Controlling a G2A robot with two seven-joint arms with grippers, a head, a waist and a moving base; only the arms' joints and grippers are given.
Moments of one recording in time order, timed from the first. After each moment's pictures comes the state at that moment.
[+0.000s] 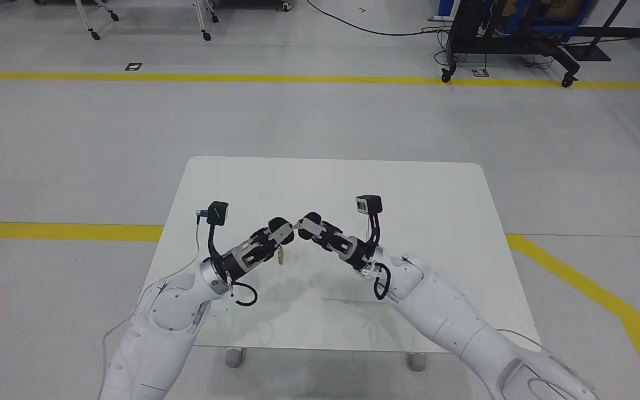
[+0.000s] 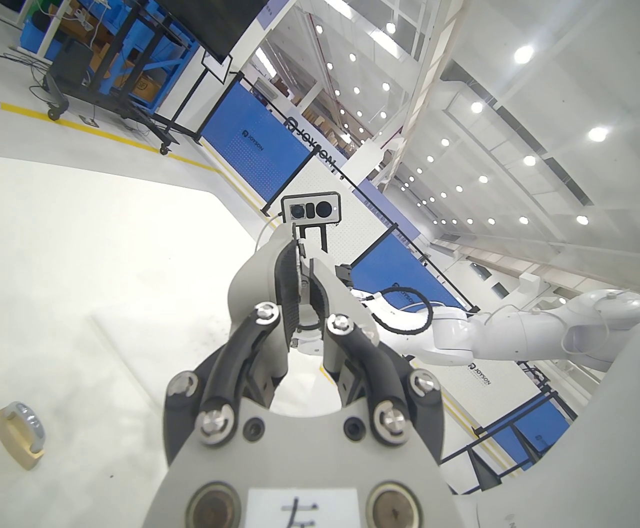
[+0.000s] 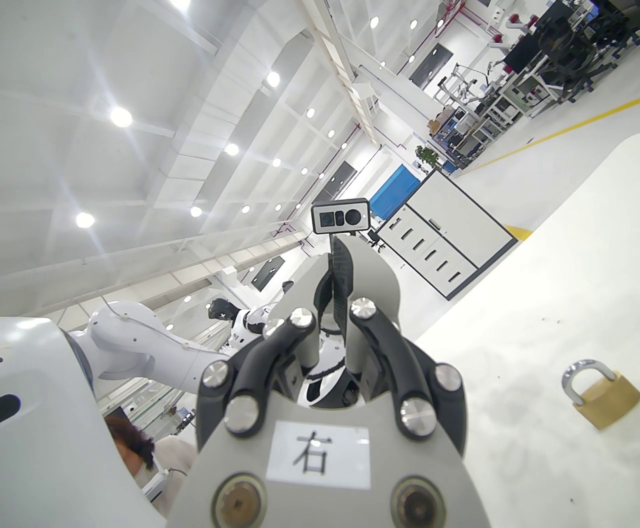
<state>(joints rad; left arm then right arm) 1.40 -1.15 -1.28 -1.56 0.04 -0.72 -0.53 -0.99 -1.30 0.66 -1.04 0.30 -1.01 0.29</state>
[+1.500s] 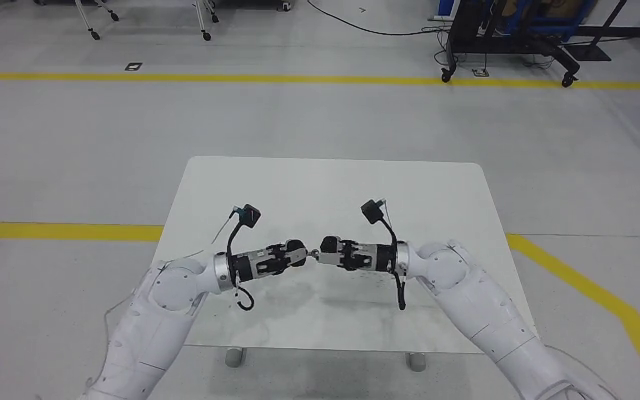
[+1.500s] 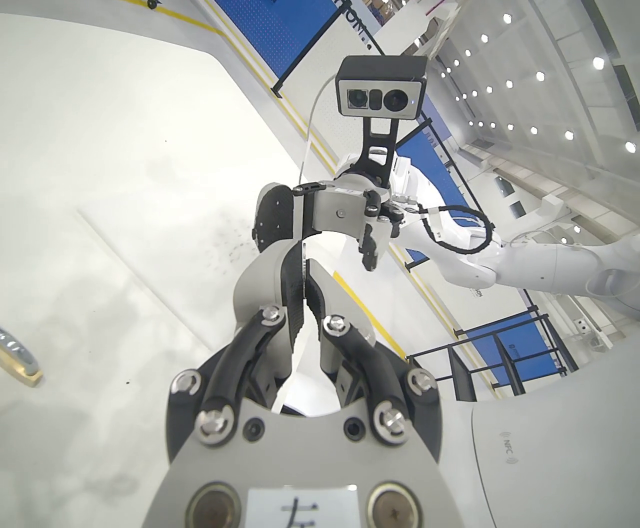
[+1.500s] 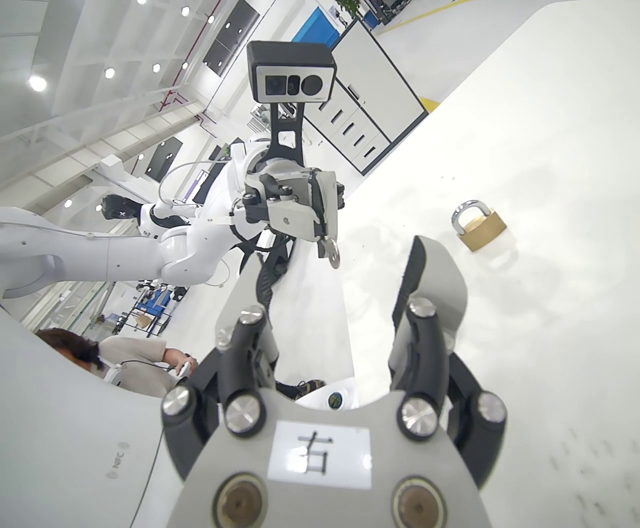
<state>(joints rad) 1.27 -1.12 -1.21 -1.49 -0.01 -0.62 -0.92 -1.11 -1.16 0.95 -1.30 0.04 -0.71 0.79</state>
